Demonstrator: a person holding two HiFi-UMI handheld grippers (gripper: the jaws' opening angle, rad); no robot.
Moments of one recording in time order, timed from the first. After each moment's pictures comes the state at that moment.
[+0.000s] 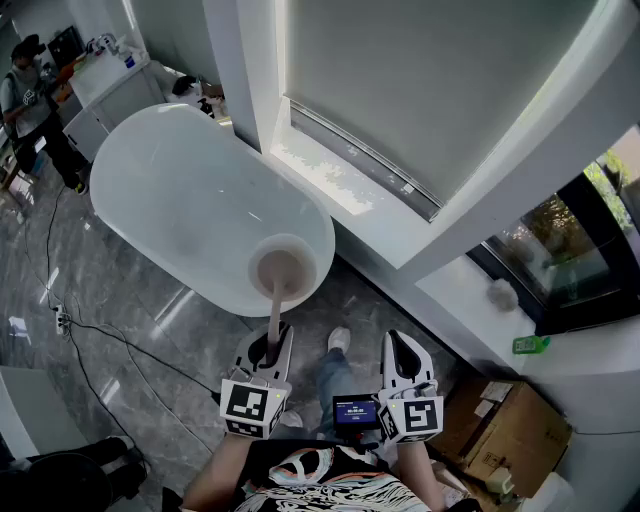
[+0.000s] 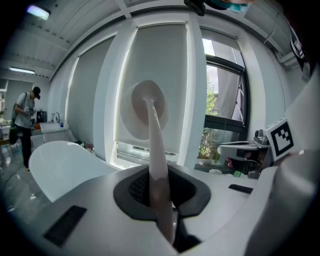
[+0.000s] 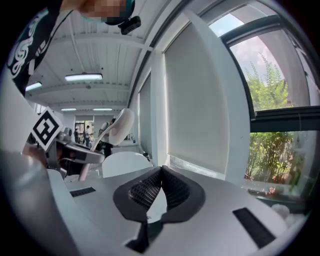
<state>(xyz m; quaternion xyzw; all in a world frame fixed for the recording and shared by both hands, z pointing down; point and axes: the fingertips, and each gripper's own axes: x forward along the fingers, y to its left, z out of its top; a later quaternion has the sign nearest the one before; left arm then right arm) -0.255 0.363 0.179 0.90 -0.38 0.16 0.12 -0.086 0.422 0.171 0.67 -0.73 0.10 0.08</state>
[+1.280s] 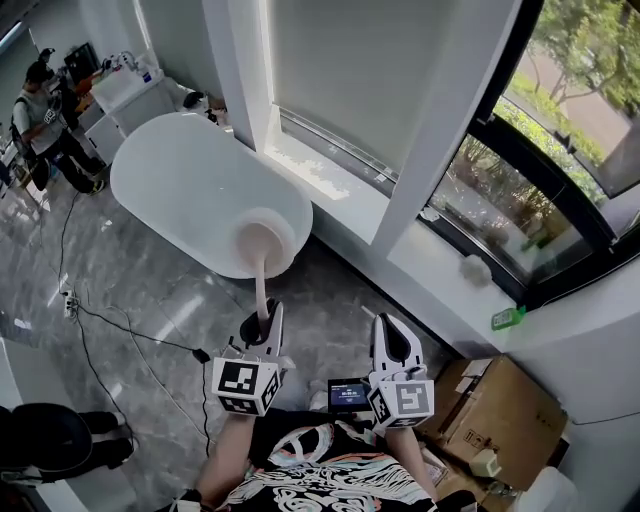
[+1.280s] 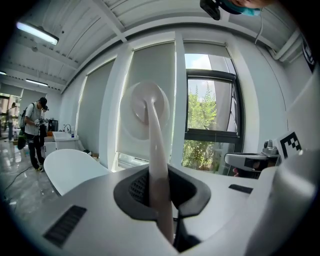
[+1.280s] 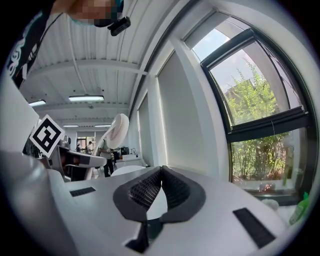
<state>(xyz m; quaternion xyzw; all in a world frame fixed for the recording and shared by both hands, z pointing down) -0.184 0.575 0.101 0.88 -0.45 0.10 0.10 -0.010 0.637 0.105 0.66 -0.75 0.09 0.00</state>
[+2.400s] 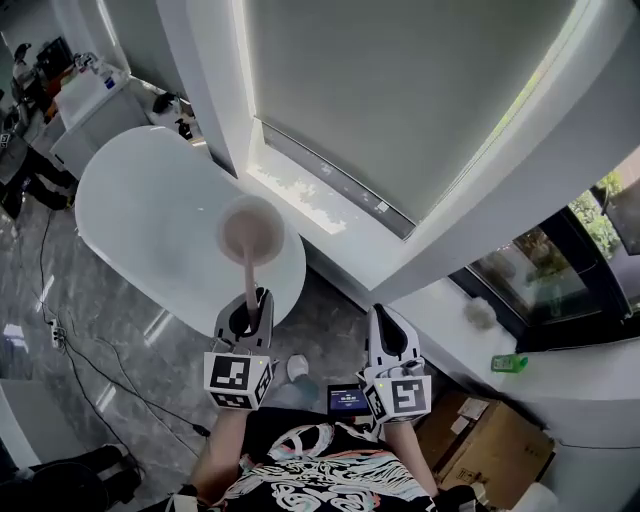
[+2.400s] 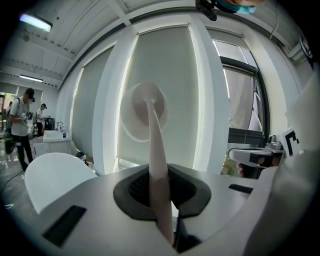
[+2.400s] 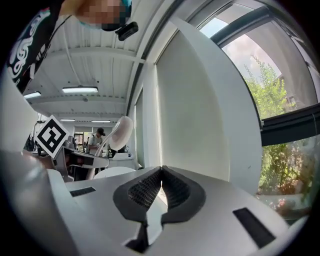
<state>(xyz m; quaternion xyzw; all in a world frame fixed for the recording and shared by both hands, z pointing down) -0.146 0.245 0.114 0.89 -0.44 0.11 0.10 0.025 0.318 0.104 0.66 -0.75 0.06 0.02</state>
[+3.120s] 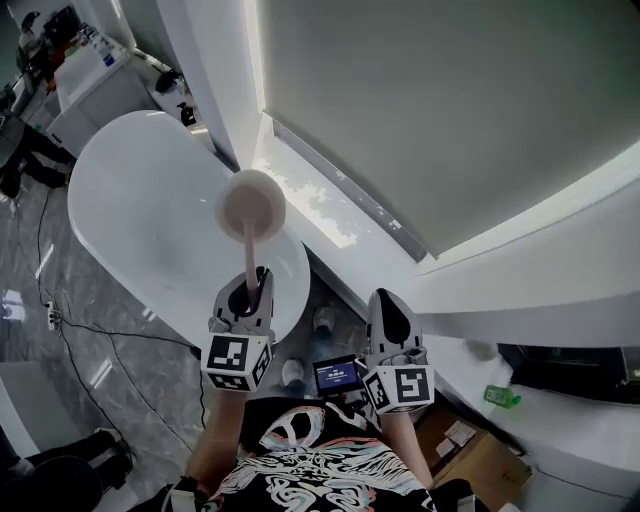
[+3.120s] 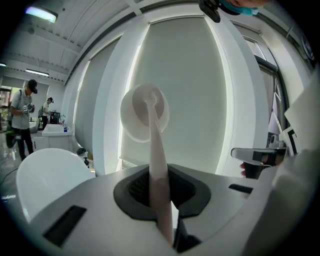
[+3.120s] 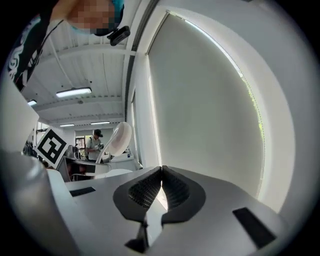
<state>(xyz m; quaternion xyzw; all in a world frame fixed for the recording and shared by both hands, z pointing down) -0.113 0.062 0.156 0.87 -0.47 0.11 0.13 0.063 0.129 0.137 0.64 -0.76 0.10 0.01</state>
